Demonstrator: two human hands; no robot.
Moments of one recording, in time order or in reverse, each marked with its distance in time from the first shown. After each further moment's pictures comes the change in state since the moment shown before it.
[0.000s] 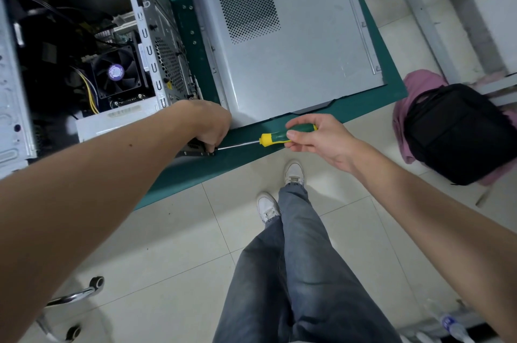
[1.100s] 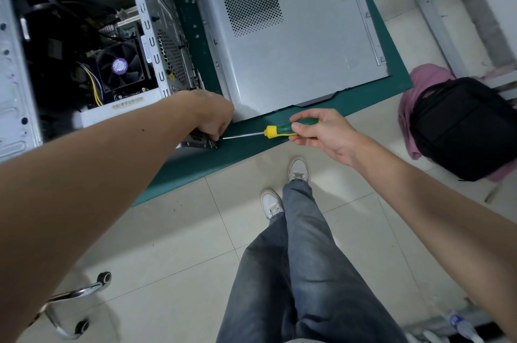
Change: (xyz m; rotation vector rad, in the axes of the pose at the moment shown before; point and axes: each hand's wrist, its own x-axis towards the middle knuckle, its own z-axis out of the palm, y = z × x) left_hand 0.008 -0.005 0.006 0.028 0.053 0.015; right_hand 0.002 0.006 0.001 0.038 0.039 0.018
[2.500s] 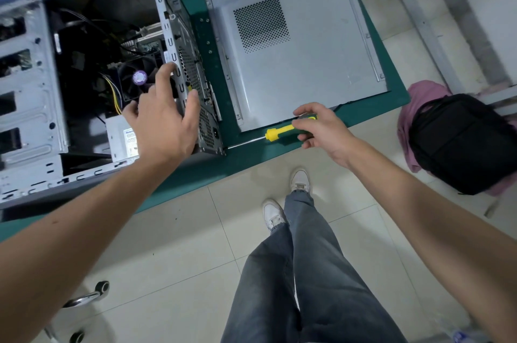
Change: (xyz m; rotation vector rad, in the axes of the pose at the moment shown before) left_hand -0.083 0.008 0.060 -0.881 1.181 -0.585; right_hand -0.006 -0.022 0.018 -0.182 0.095 -0.128
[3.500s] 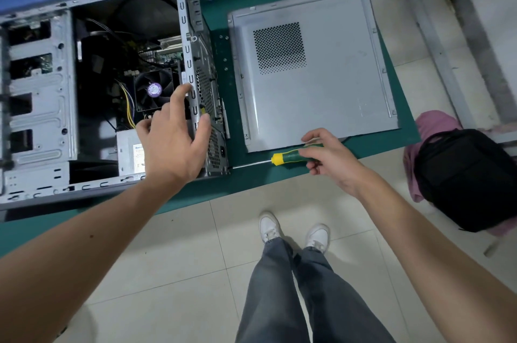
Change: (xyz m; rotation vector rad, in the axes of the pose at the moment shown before) left_hand 0.002 -0.001 0.001 -0.040 0.028 -0.003; right_hand 0.015 -0.006 -0.007 -0.047 -0.110 0.049
